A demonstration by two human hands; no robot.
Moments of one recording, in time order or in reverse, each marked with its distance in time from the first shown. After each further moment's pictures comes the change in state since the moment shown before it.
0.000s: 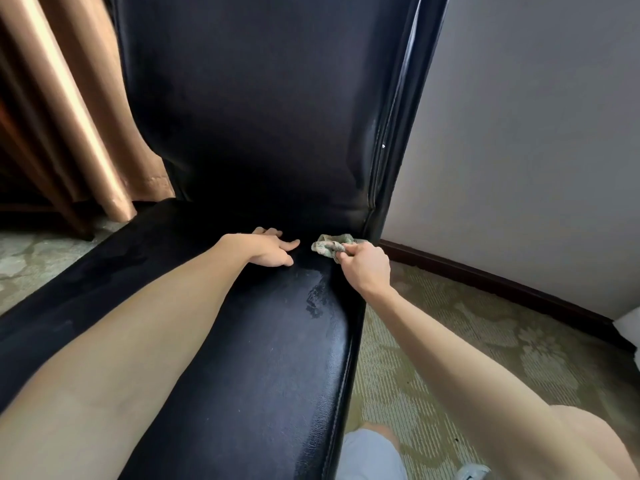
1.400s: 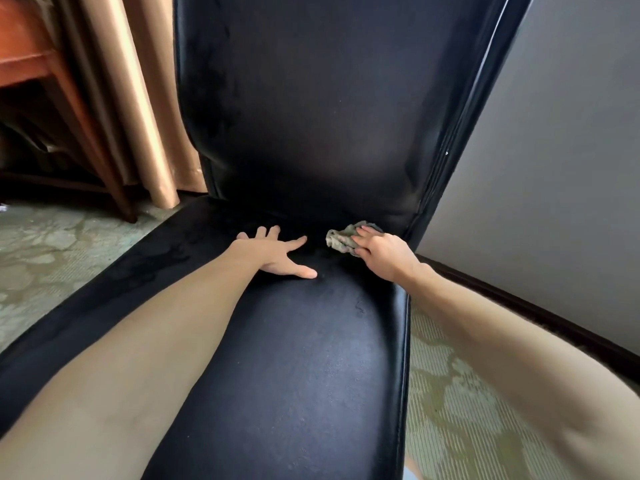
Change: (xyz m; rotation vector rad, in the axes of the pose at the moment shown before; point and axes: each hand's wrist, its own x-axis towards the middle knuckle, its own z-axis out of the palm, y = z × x) left_hand -0.017 -0.066 0.008 0.068 0.070 -0.157; right_hand 0.073 -0.032 0.030 -0.486 -0.265 -0.645
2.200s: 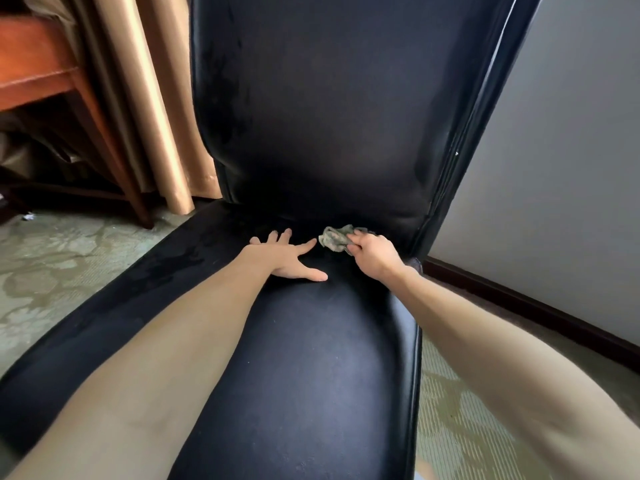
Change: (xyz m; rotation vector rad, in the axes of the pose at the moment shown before) left_hand -0.005 0.002 0.002 -0.038 0.004 0.017; right_hand 0.015 -0.038 0.005 0.263 -0.024 0.185
